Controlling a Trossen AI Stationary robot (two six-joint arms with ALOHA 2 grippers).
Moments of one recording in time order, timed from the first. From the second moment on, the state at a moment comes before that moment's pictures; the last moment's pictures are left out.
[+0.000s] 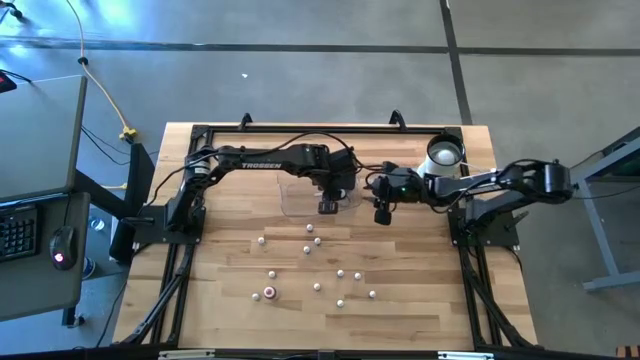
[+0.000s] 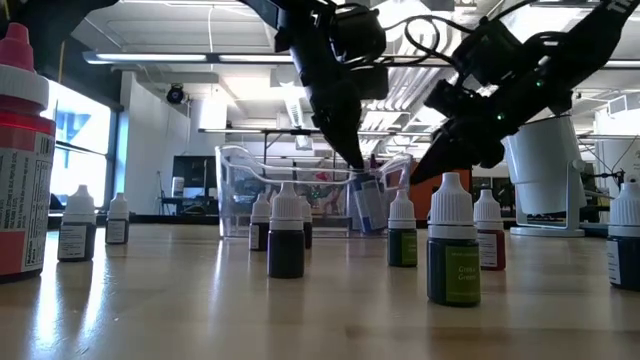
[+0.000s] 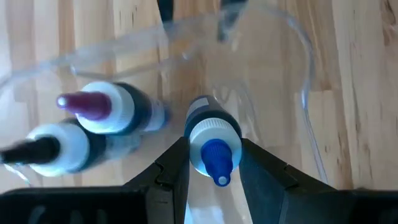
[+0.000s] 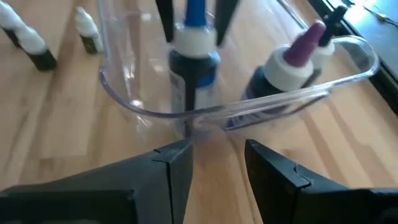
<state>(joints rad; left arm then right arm) 0.19 2.06 1.78 -0.80 0.05 0.29 -0.23 1.33 0.44 0.31 0.03 -0.15</state>
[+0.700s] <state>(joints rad) 0.19 2.06 1.78 -0.75 0.04 0.31 -0.23 1.42 0.44 0.47 -0.12 -0.16</state>
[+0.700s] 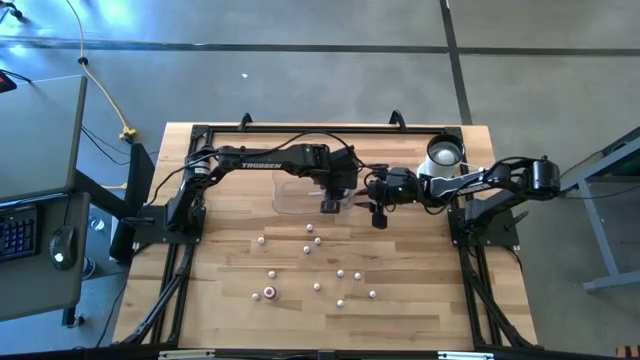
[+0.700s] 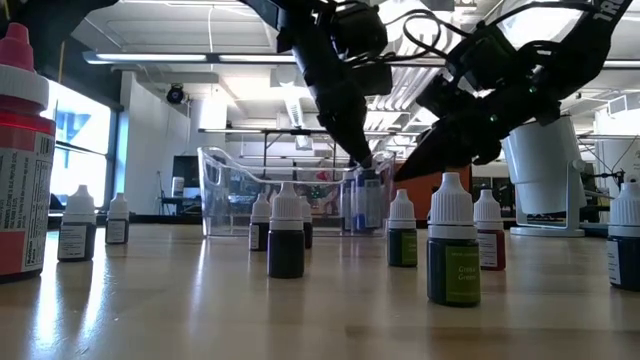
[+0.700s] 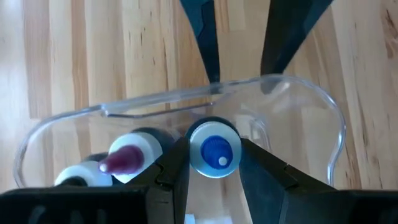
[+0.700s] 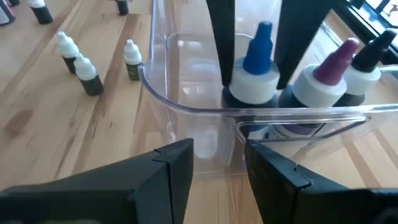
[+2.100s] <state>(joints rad) 0.17 2.07 2.31 -1.48 -0.04 0.19 -0.23 1.42 0.44 0.46 -0.12 -0.16</state>
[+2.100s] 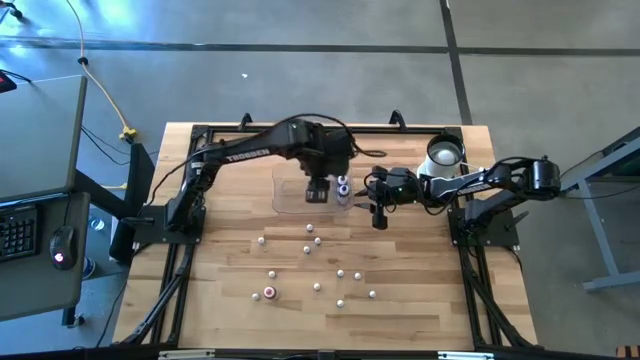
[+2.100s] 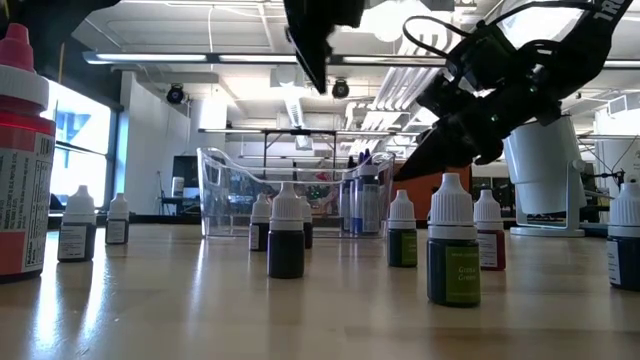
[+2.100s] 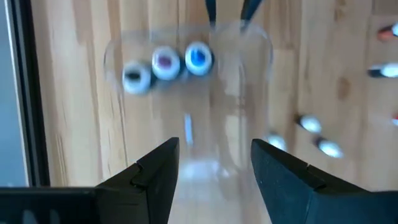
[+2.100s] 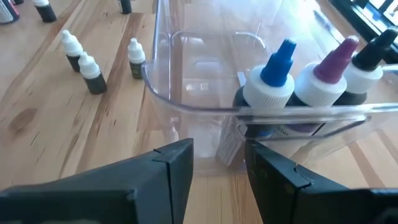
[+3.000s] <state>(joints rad) -0.13 1.28 1.12 -0.91 0.29 -0.54 -0.11 1.14 0.44 0.26 -0.16 -0.16</state>
